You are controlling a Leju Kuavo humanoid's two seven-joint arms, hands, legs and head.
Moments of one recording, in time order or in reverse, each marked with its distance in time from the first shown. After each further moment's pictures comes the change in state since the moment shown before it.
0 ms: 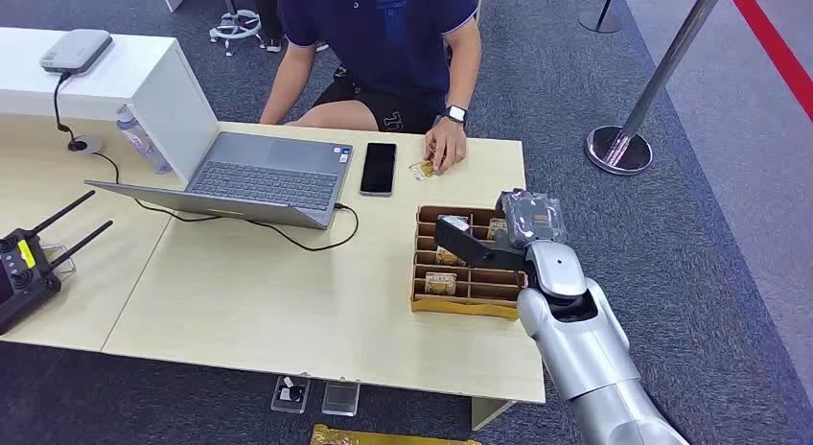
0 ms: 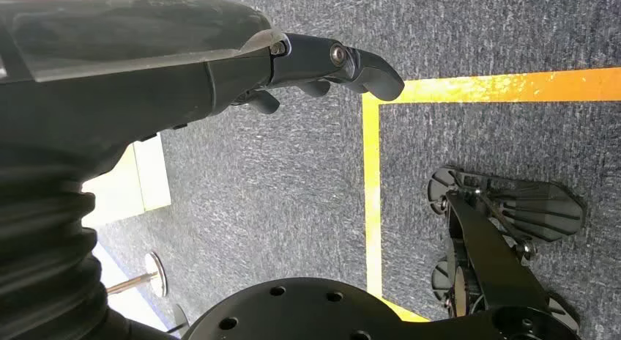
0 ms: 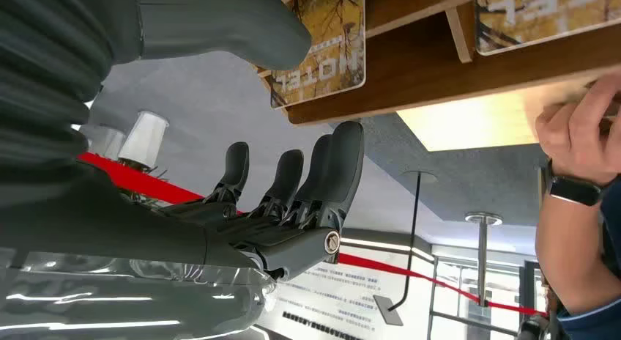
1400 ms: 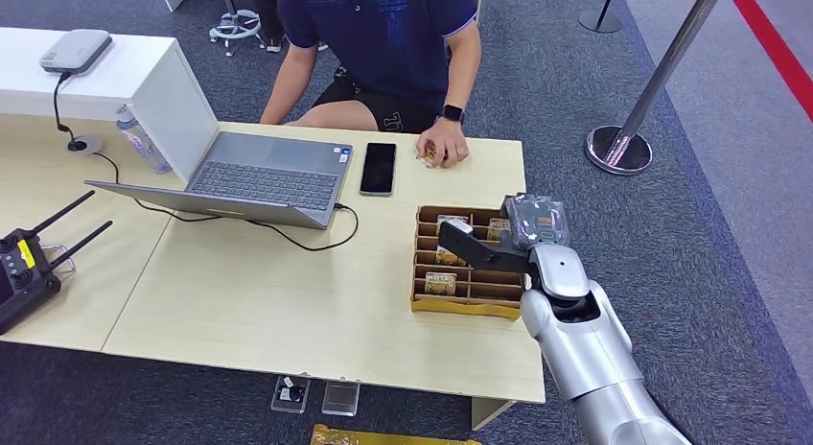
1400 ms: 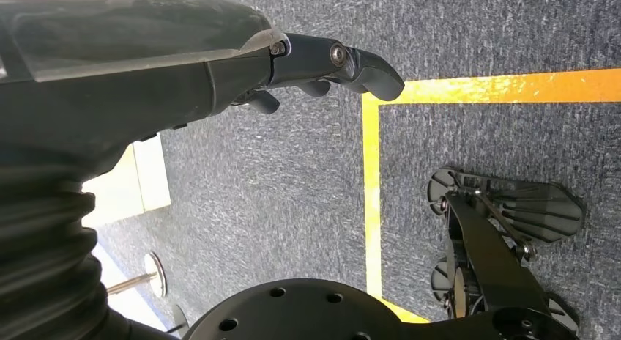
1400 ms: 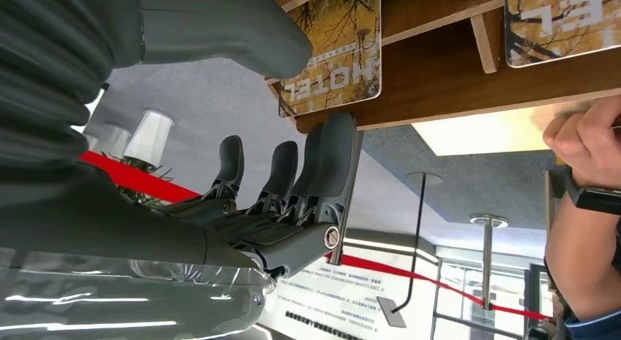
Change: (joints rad) left arm 0.000 -0.001 0.017 0.001 -0.011 0.000 -0.005; right arm 0.002 0.005 0.002 -0.010 0.007 -0.003 -0.014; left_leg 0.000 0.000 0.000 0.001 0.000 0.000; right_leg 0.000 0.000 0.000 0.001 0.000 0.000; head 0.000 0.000
